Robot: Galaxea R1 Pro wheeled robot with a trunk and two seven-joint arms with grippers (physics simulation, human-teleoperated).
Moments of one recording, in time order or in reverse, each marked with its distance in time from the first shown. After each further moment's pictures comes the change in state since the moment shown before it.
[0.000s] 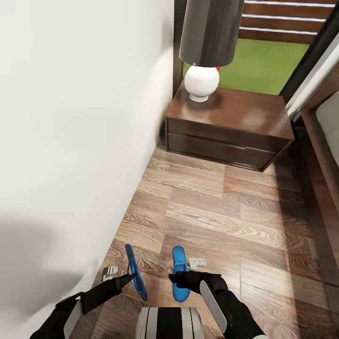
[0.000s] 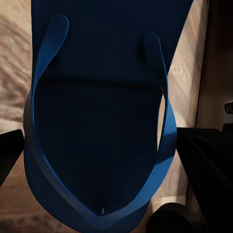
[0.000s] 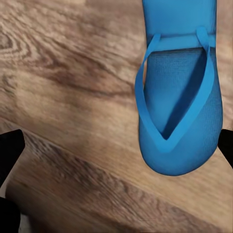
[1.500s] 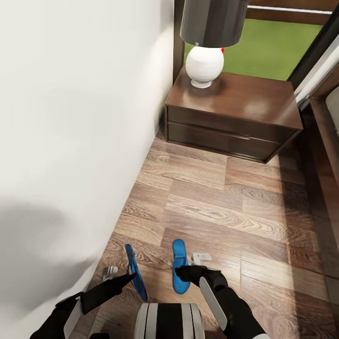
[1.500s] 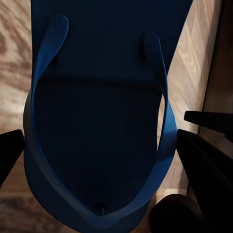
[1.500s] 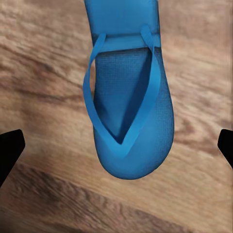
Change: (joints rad) left arm 0.000 0.000 0.000 0.000 0.001 0.000 -0.001; right arm 0.000 0.000 0.006 -0.063 0.011 -0.001 -0.156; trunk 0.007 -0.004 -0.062
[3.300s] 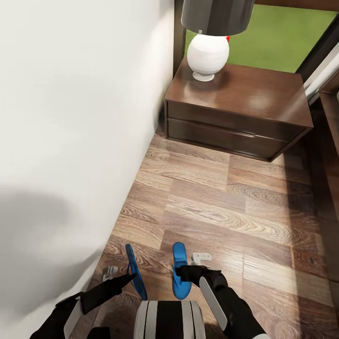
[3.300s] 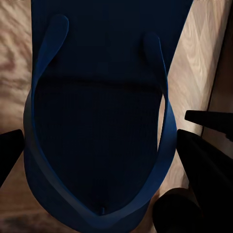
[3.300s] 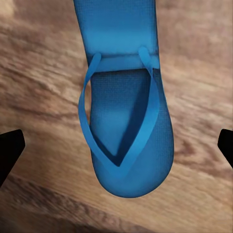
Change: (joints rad) left arm 0.000 0.000 0.000 0.000 -0.001 0.000 0.001; right arm 0.000 0.000 0.000 -0.002 0.000 0.001 0.001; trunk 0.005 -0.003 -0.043
